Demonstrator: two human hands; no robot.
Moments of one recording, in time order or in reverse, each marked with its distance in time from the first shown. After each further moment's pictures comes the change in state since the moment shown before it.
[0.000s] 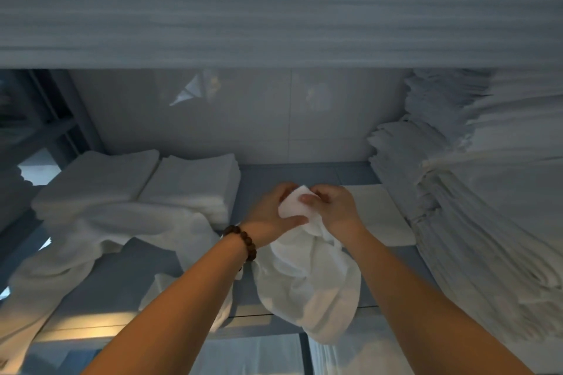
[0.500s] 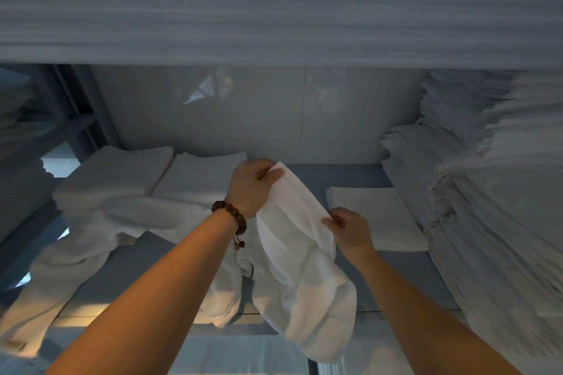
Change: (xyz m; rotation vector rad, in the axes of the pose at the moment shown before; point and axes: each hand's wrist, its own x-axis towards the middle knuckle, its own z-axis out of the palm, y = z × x) left_hand 0.009 0.011 -0.050 0.015 0.402 -0.018; right_hand -0.006 0.063 0.004 -0.418 0.024 0.010
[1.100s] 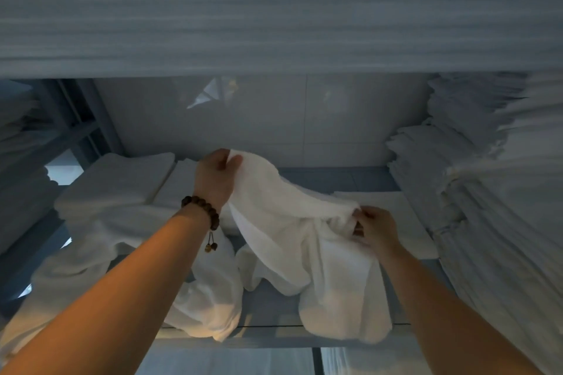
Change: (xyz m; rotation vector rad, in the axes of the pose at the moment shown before) left_hand 0.035 -0.027 -0.032 0.047 0.221 -0.152; right_hand 0.041 0.038 -0.018 0.445 0.075 0.376
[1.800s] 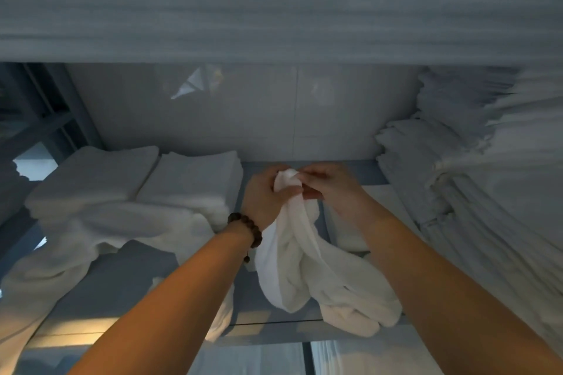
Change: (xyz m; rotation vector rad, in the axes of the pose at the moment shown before) left_hand -0.042 0.008 0.071 -0.223 -0.344 0.099; right_hand -0.038 -0.116 0.030 0.171 -0.446 -0.231
